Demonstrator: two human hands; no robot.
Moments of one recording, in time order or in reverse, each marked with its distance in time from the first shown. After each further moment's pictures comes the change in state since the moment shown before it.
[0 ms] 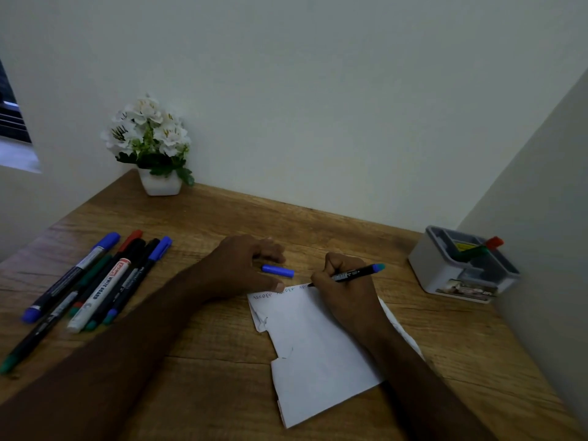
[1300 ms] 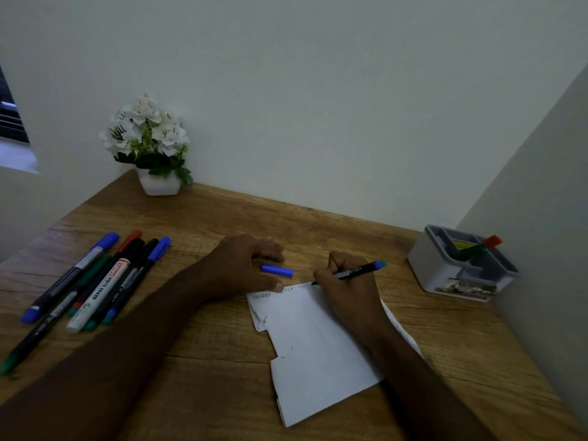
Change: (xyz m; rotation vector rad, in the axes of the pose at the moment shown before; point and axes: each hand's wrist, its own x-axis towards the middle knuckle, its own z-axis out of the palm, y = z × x) left_hand -0.001 0.000 -0.001 -0.005 -0.018 -0.015; right_hand -0.001 -0.003 0.000 0.045 0.072 0.024
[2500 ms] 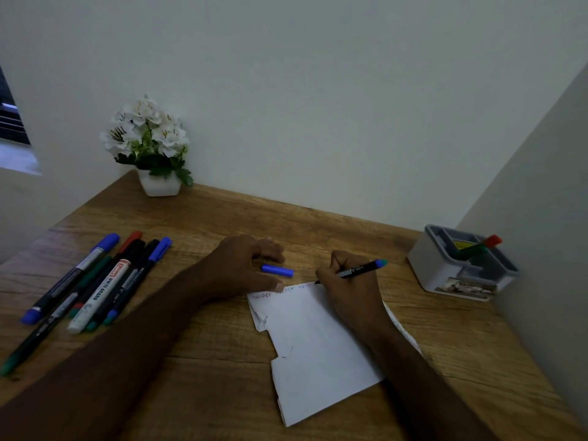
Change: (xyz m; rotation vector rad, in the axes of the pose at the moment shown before) left_hand 0.000 0.000 0.000 0.013 -0.011 0.011; right_hand 0.000 -0.001 -0.001 -0.025 0.013 0.018
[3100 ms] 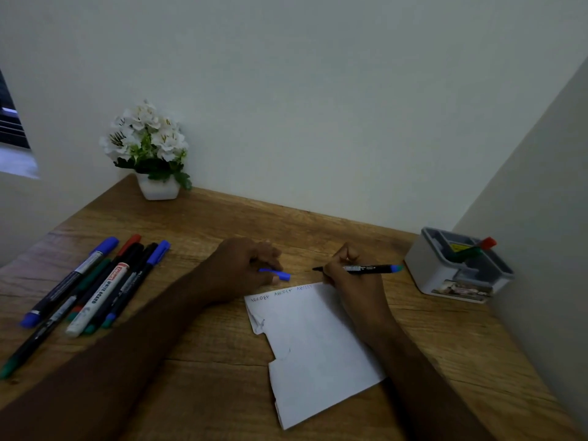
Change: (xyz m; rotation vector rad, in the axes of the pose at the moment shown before) left_hand -0.003 0.007 0.001 0.027 0.097 0.057; right_hand 0.001 -0.006 -0.013 0.159 -0.010 0.060
